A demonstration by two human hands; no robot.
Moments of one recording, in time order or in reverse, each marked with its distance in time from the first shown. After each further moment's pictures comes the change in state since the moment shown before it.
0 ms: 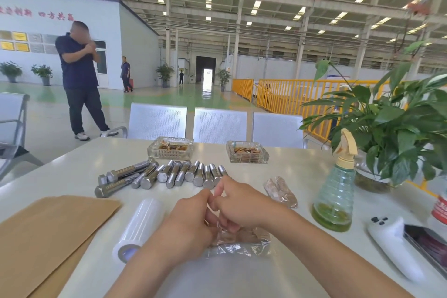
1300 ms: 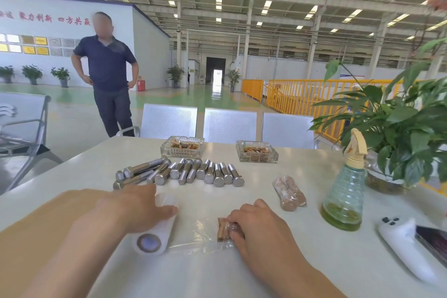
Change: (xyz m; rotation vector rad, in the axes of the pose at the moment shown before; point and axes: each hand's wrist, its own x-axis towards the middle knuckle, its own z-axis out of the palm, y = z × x) left_hand -0.026 -0.029 -0.091 0.674 -0.054 -0.502; right_hand -0.050 0.035 0.049 -0.525 0.403 -0.312
